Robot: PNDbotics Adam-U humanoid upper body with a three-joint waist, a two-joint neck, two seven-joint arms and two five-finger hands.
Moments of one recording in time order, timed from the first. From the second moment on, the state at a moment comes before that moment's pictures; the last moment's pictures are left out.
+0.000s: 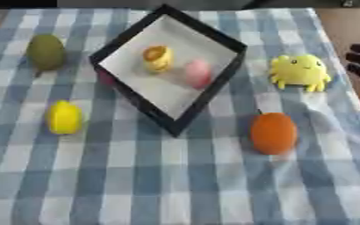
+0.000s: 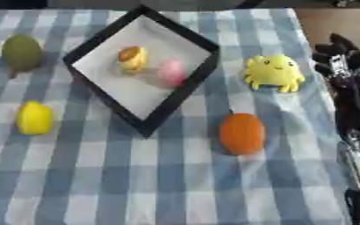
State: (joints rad) left arm -0.26 0.30 0.05 -1.77 0.10 -0.03 0.28; right arm -0.08 -0.37 -0.10 -1.91 -0.14 -0.01 -0.16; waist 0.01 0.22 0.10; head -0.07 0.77
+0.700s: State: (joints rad) left arm -0.26 0.30 0.05 -1.77 0.10 -0.03 0.28; right arm -0.12 -0.45 -0.08 -1.91 -0.13 0.00 -0.15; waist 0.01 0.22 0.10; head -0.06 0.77
